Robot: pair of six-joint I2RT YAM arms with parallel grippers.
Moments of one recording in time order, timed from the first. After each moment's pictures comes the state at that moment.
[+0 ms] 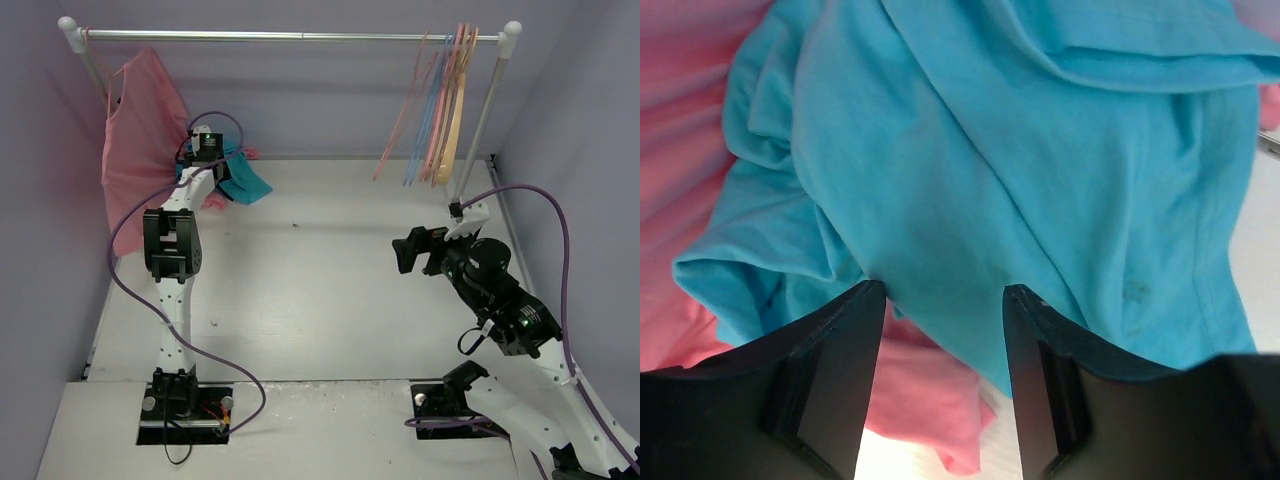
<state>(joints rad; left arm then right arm) -0.06 2.41 2.10 -0.43 -0.36 -0.33 0.53 0.70 0.92 -0.46 0.15 0.23</state>
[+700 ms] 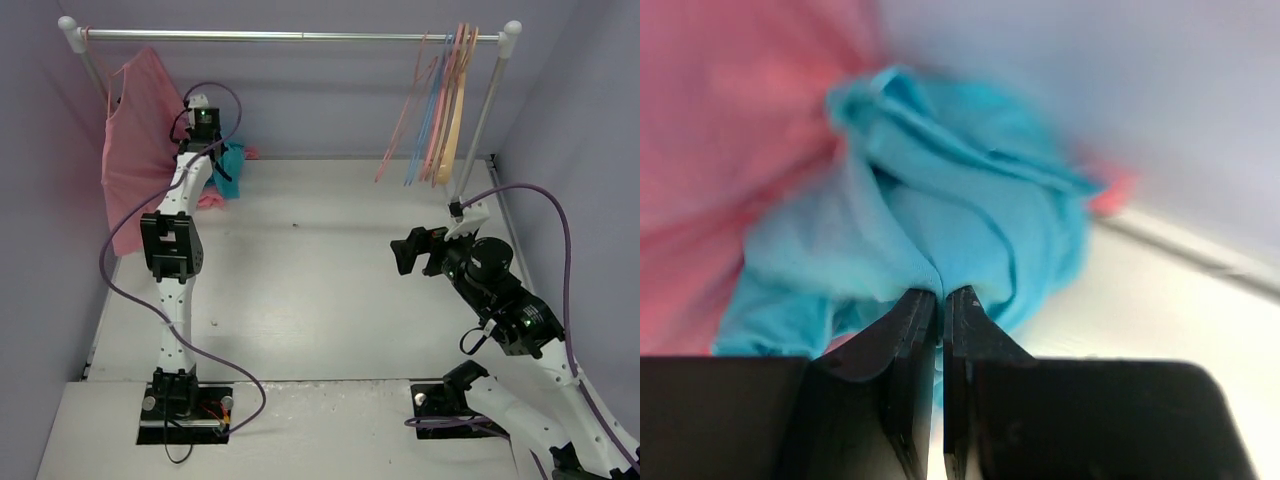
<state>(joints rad) -0.07 2.42 2.32 -0.48 -0.32 -0.33 0.53 0.70 0.94 -0.49 0.12 0.24</state>
